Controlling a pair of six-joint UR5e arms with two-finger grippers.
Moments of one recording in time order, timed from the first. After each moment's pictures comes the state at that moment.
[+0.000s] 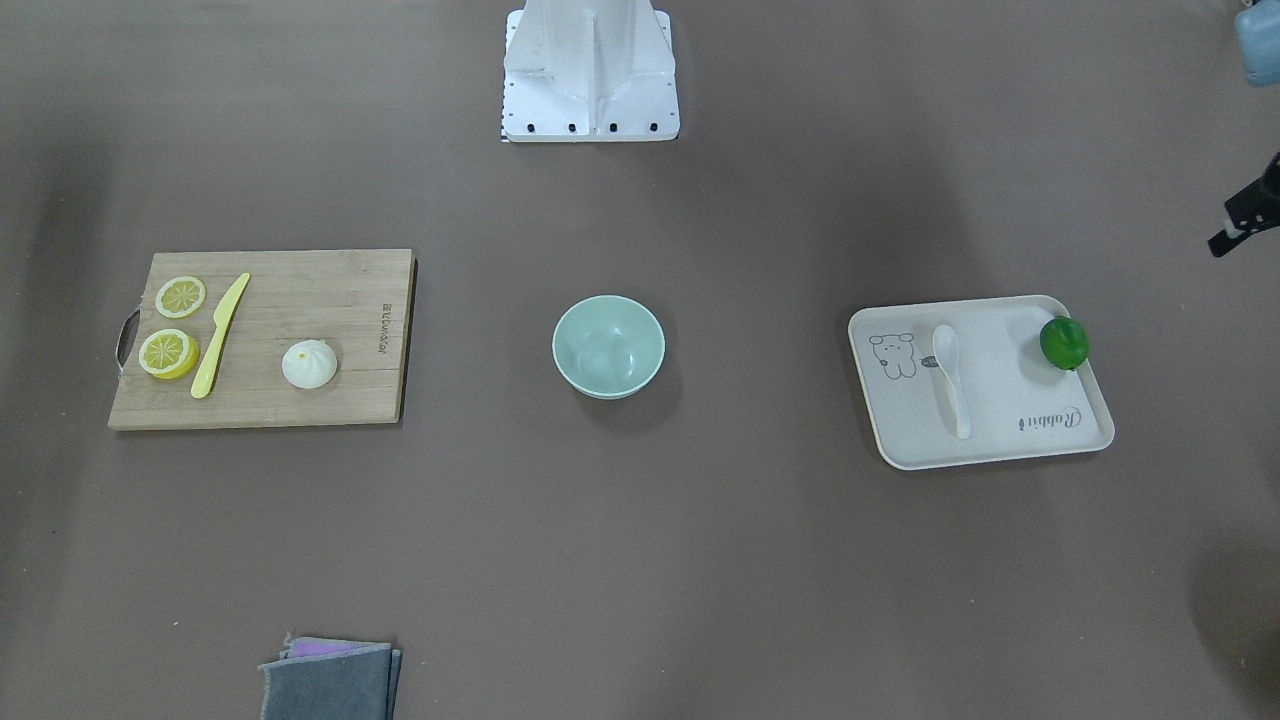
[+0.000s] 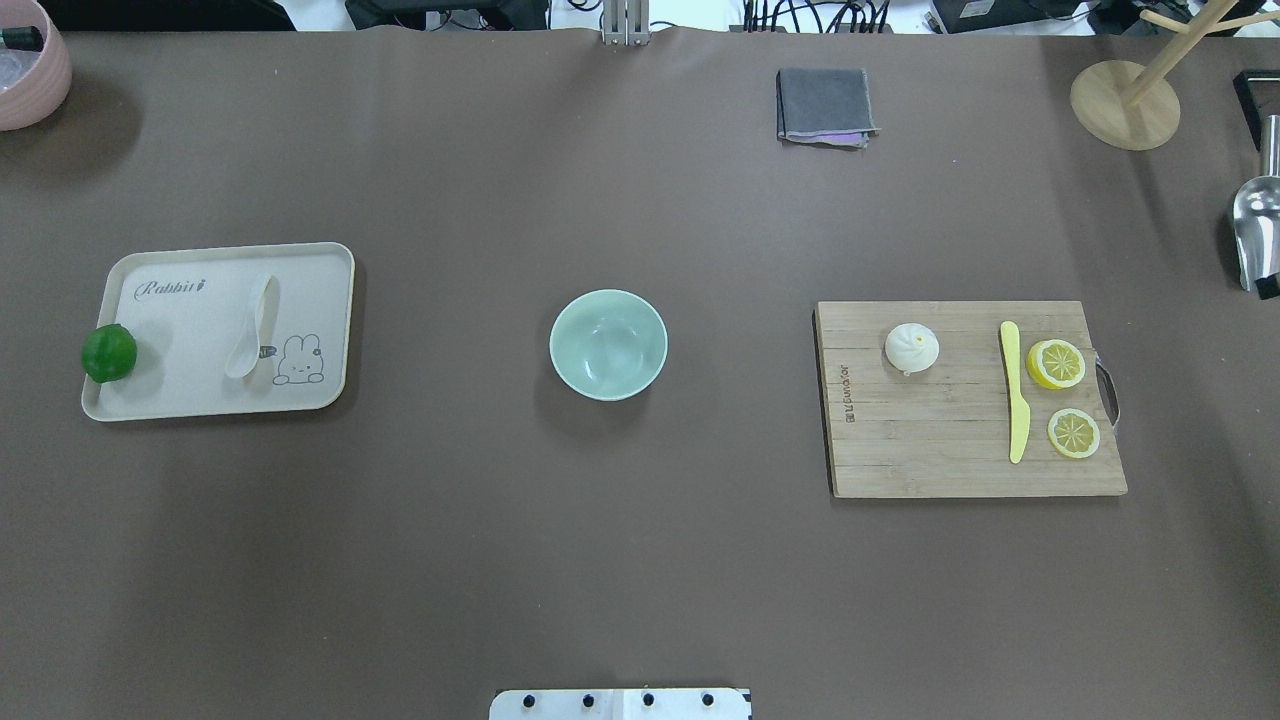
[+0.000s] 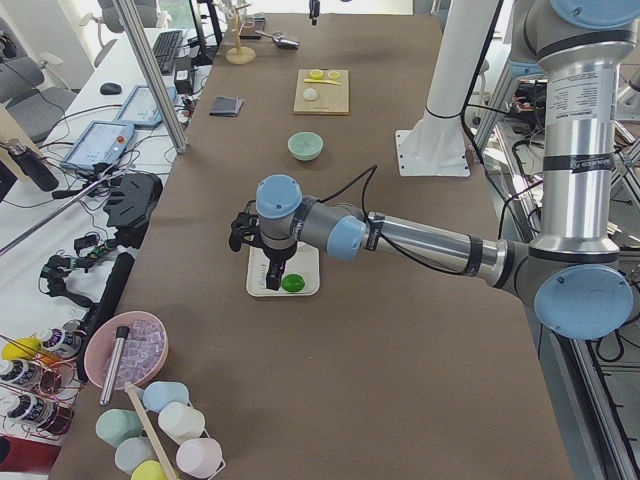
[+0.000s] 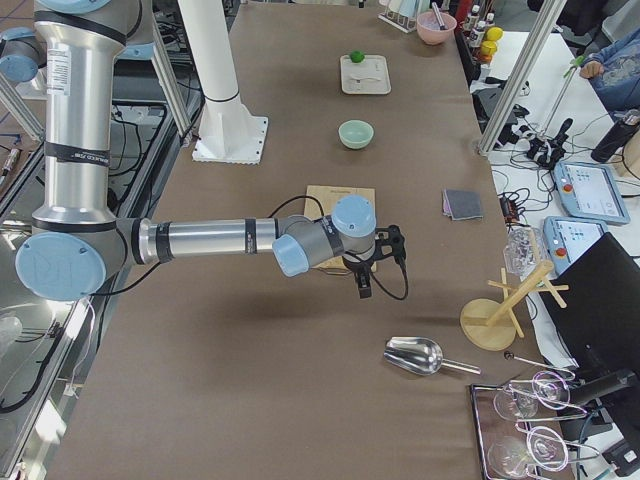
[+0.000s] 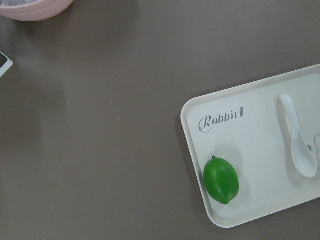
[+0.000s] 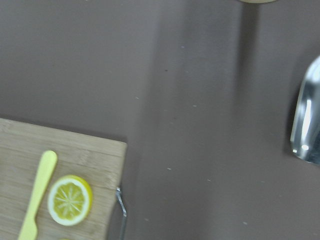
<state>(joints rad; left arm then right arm) -1.36 -1.54 -1.83 -1.77 -2.42 -0.36 1.32 -1.65 1.74 -1.15 2.40 0.38</state>
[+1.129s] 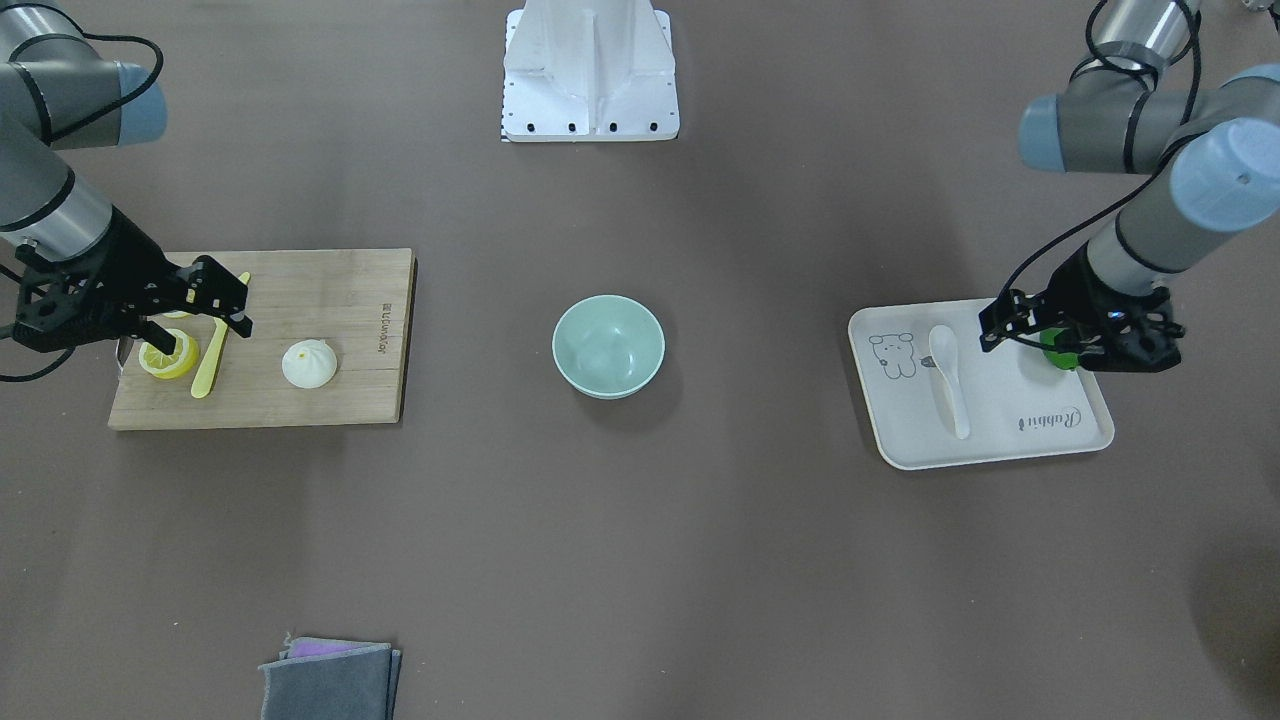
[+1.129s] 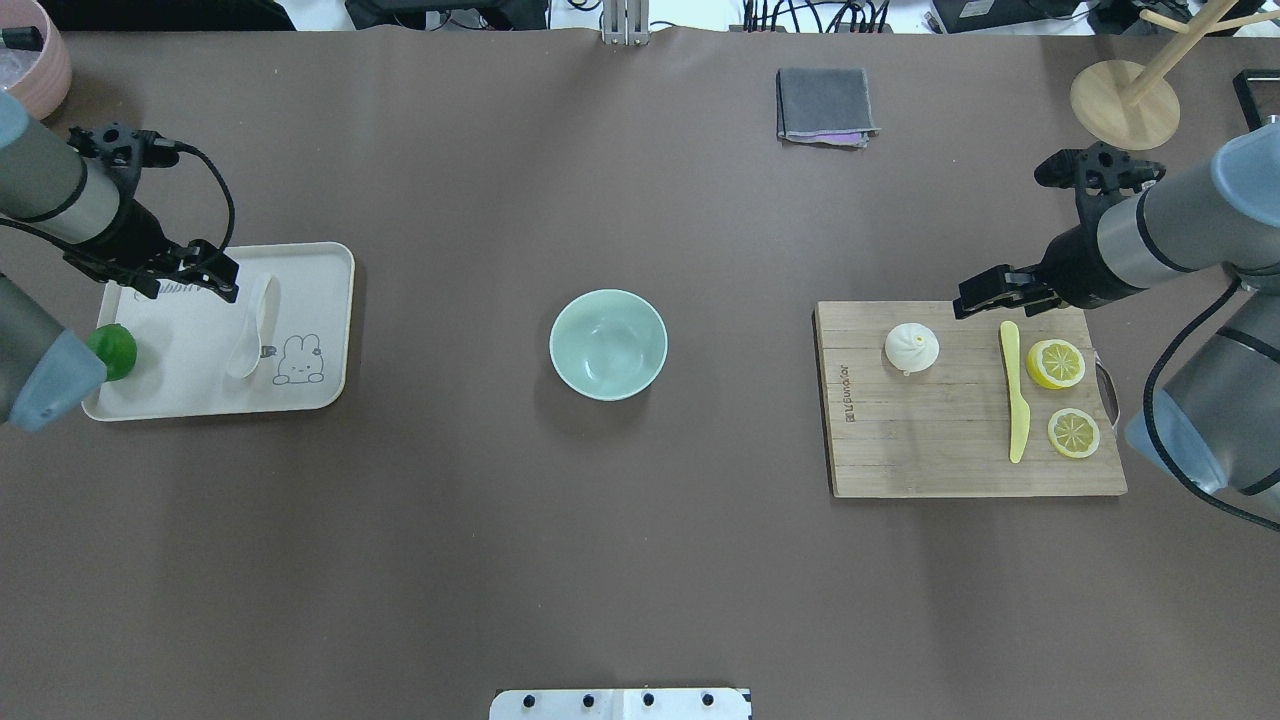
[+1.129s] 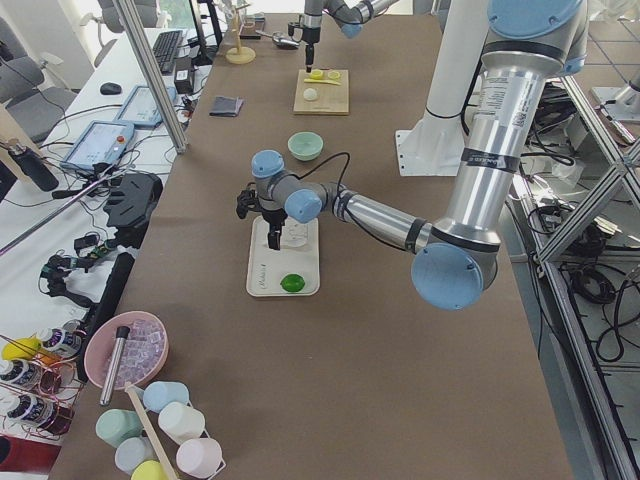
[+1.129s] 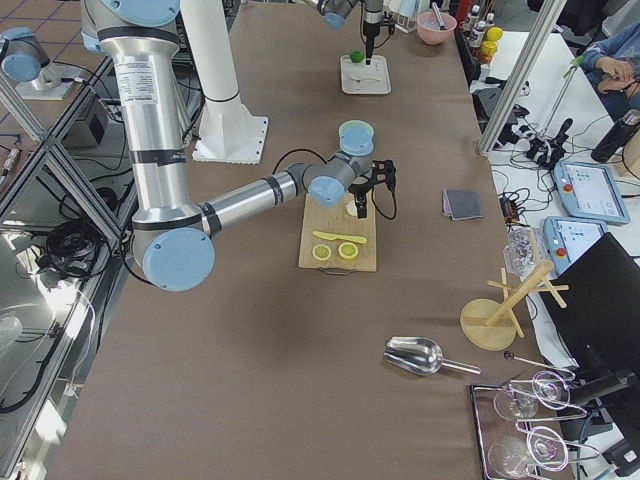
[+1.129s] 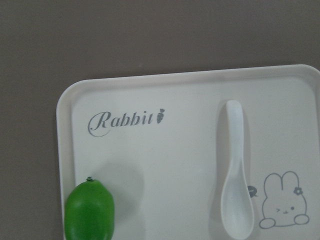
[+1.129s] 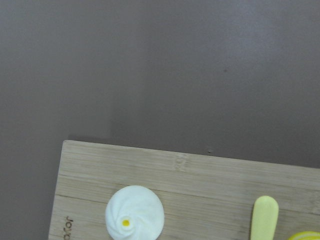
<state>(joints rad) -0.96 -1.83 -1.59 -1.85 -2.17 -0.73 0.90 -1.45 1.80 -1.10 2.16 0.90</state>
